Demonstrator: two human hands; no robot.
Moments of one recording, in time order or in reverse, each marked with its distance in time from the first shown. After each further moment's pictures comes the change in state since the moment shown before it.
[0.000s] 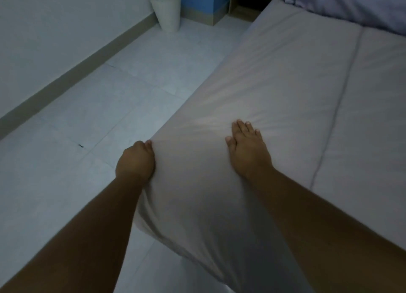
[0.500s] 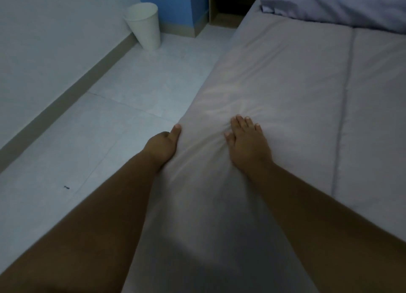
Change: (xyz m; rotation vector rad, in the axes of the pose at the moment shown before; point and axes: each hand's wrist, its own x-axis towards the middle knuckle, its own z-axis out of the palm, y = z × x) left_hand 0.116 0.163 -0.004 -0.126 -0.316 0.138; right_hand 0.132 0.054 -0.025 0.014 0.040 0.068
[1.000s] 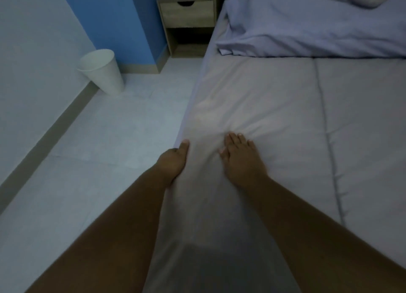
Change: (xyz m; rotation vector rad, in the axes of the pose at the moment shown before) left_hand 0.141 0.143 -0.004 -0.030 -0.150 0.124; right_hand 0.139 0.051 -0.032 0.042 0.043 0.159
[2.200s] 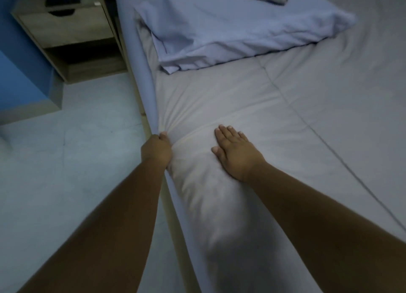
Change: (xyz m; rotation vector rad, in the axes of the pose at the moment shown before) left_hand 0.224 0.074 -0.037 0.167 -0.074 0.386; right_hand 0.115 -0.027 -0.010 -0.043 0.040 0.405
